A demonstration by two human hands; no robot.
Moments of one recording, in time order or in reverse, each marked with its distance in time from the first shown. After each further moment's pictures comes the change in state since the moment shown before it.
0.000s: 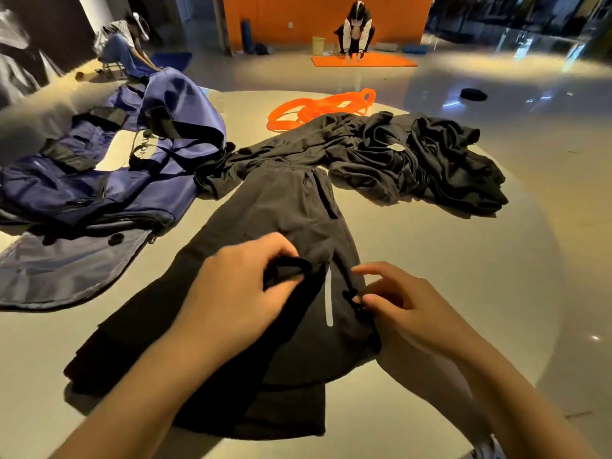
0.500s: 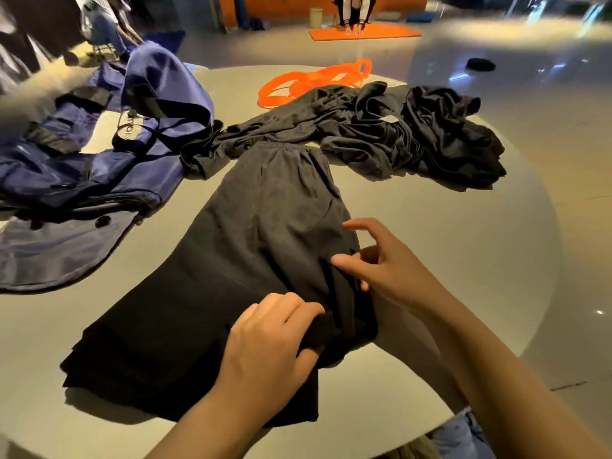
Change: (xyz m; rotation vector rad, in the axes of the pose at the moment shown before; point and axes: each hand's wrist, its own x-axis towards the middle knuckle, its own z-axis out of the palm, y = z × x) left_hand -0.061 0.004 0.076 0.221 -0.075 0.171; right_hand 0.017 -0.004 0.004 0.114 0.097 0.068
